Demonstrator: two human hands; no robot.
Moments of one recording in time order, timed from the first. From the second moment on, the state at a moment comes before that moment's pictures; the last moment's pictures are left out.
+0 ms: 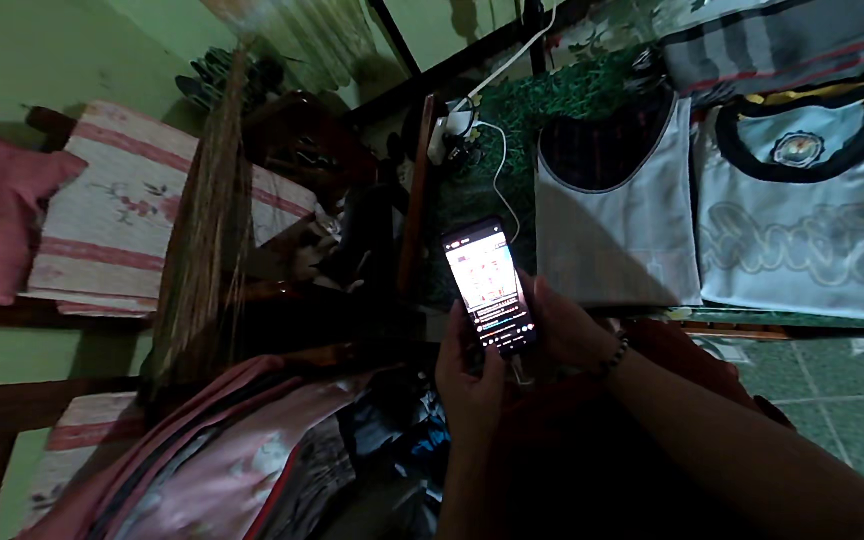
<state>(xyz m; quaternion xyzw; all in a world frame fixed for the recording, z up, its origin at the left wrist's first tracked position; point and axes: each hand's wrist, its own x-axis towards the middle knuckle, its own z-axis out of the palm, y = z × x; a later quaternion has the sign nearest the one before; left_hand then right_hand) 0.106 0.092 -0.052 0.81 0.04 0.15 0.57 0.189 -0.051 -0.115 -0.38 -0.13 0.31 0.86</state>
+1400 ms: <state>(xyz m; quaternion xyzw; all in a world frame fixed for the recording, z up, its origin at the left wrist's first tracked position) 0.104 0.091 -0.053 0.80 0.05 0.15 0.58 0.188 -0.051 -0.114 -0.37 -0.15 0.30 0.87</state>
